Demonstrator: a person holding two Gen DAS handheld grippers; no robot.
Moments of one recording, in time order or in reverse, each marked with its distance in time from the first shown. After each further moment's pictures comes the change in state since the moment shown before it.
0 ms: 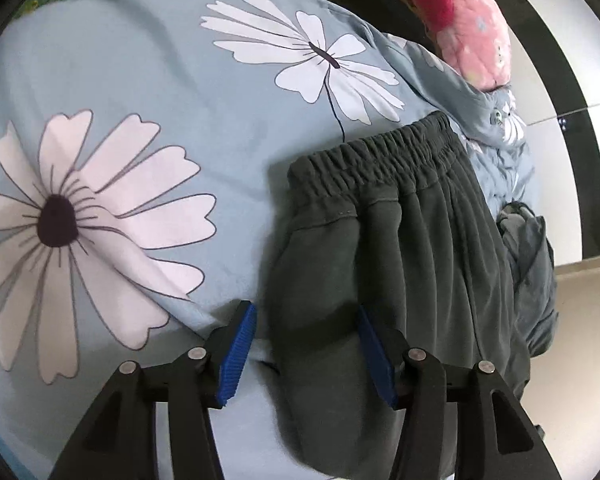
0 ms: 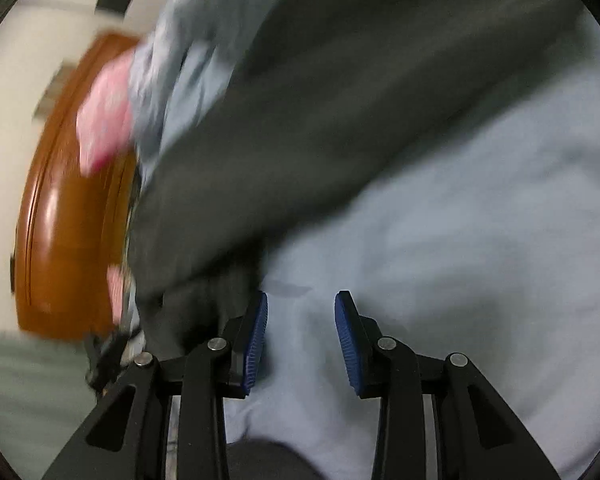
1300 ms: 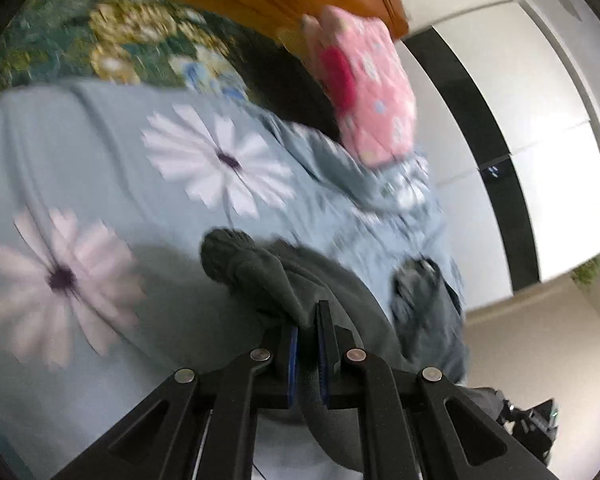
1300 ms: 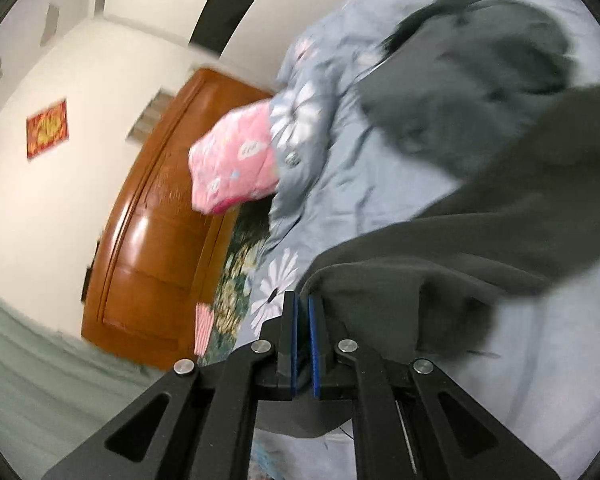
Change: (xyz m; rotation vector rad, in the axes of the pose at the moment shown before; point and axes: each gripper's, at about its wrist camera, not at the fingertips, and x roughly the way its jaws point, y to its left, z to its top) left arm -0.111 -0.044 0.014 0.019 -0.256 -0.246; right arm -0.084 0.169 0.036 -0.145 -0.235 0.226
